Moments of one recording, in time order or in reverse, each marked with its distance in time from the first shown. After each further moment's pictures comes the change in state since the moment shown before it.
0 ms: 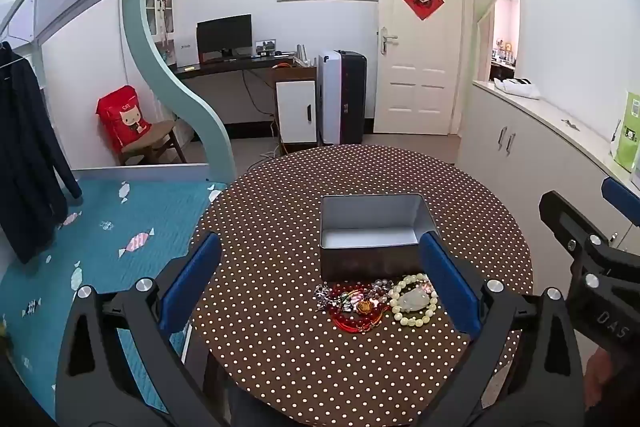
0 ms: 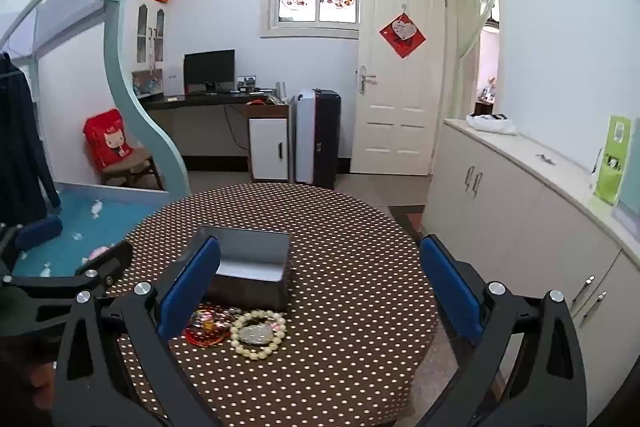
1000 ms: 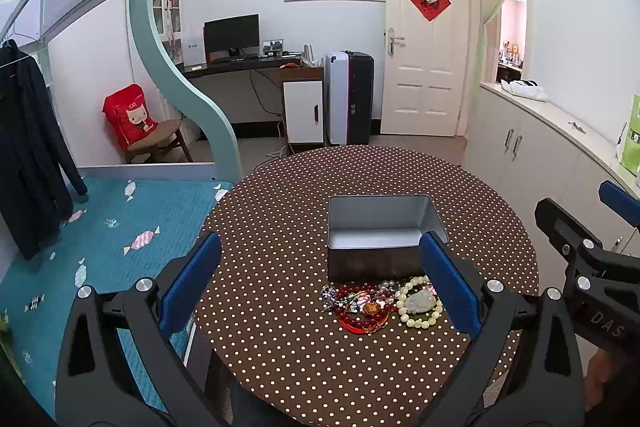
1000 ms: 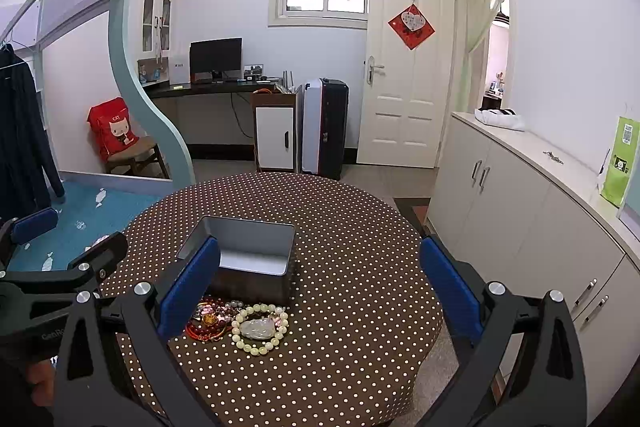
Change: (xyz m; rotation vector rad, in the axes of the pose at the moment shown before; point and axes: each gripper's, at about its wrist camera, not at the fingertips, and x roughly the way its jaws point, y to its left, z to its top) left arm 0.002 0.004 0.003 -0.002 -0.011 0.026; right arm 0.010 -0.010 0.000 0.015 0.016 0.036
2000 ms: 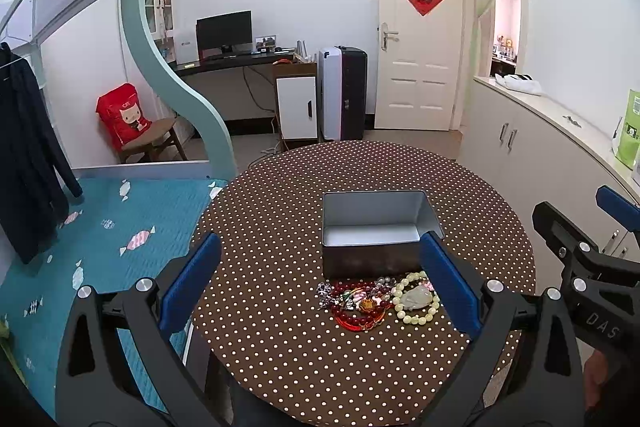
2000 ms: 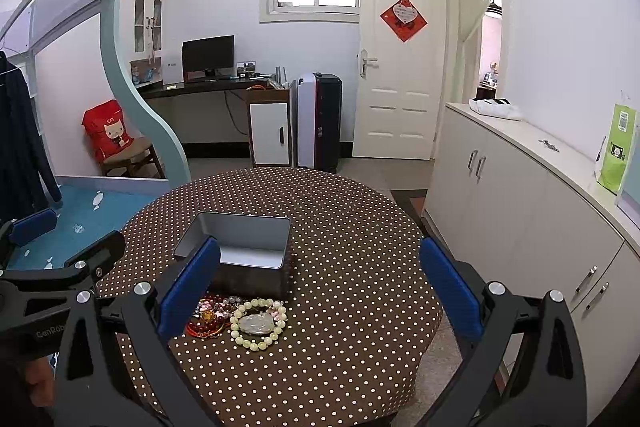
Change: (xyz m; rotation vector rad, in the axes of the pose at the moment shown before) left arm 0.004 -0.003 0.001 0.019 0.014 -0.020; right arm 0.001 -0.004 -0.004 0.030 0.017 -0.017
